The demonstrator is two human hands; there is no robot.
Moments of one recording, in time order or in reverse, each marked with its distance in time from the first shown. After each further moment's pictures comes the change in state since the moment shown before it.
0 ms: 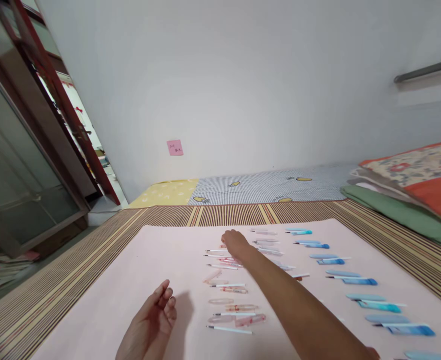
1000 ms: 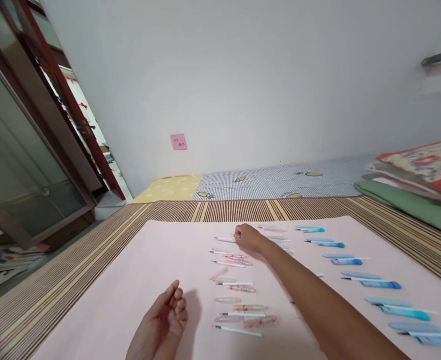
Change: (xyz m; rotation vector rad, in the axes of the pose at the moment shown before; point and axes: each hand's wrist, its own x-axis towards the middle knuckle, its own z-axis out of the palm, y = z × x) left_hand 0.008 -0.011 -0.002 -0.037 -0.016 -0.092; right_hand -0.008 0.020 -0.020 0.303 -0.094 0.021
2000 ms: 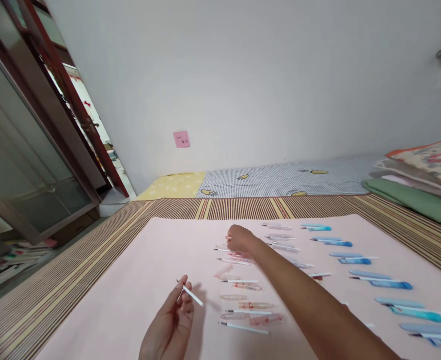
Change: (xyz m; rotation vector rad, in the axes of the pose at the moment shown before) left_hand 0.000 -0.008 0.008 -0.119 0.084 0.029; right_hand 0.010 -0.043 0.023 -0.147 -0.194 0.193
